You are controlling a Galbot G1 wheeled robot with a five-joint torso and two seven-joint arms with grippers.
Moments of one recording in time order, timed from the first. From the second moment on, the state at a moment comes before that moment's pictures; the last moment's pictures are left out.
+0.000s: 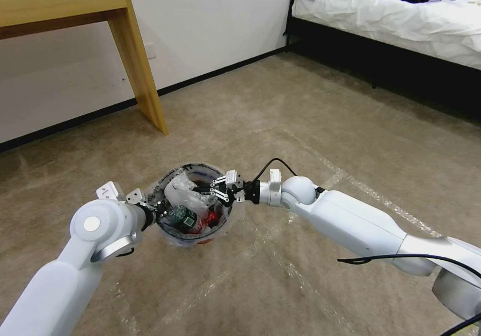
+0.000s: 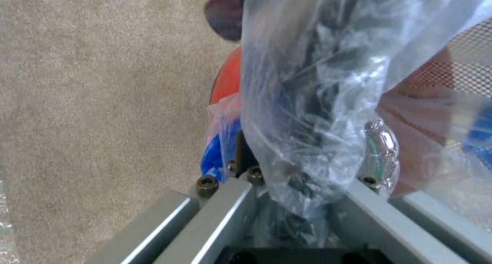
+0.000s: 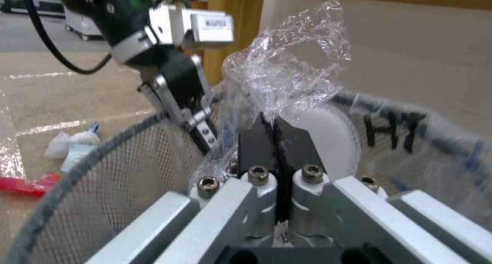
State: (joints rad) left arm 1.00 -0.96 -0.39 -2.11 -1.88 0.58 -1.30; right arm -0.24 1.05 -0.67 1.33 0.81 0.32 -0.72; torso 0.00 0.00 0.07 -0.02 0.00
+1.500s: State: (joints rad) left arm 0.98 -0.95 -0.39 -2.12 -1.93 0.57 -1.31; right arm -0.20 1.03 -0.68 1.33 0.77 0.36 -0.72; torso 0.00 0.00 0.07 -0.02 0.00
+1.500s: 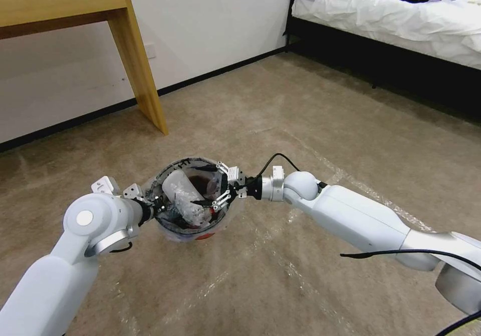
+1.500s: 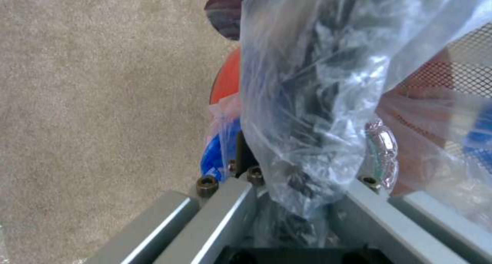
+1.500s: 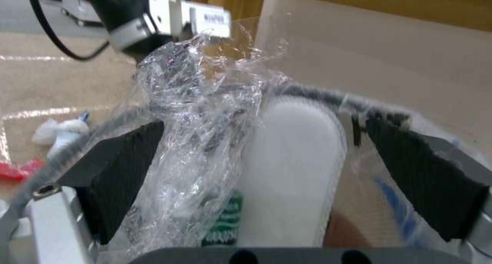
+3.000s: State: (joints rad) left arm 0.97 -0.94 -0.40 -2.12 -1.97 0.57 -1.31; right arm -0.07 1.15 -0.68 1.08 0.54 0.50 -0.88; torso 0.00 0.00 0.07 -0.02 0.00
